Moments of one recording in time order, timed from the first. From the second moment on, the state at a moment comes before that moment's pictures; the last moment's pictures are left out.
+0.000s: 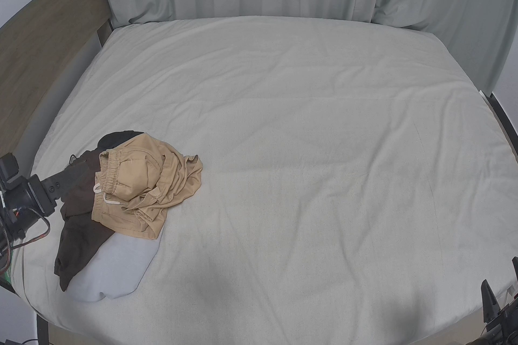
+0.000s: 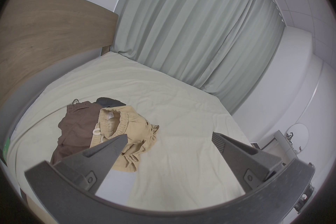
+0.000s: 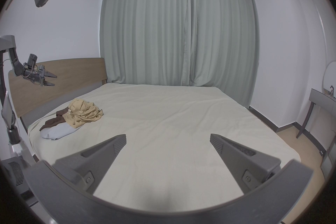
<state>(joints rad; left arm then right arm) 0.18 1.18 -0.36 -0.65 -0.51 -0.34 0.00 0.02 -0.02 0.00 0.03 -0.05</state>
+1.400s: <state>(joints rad) 0.19 1.79 -0.64 -0.86 -0.52 -0.33 0.00 0.02 -0.02 0.00 0.03 -0.05</state>
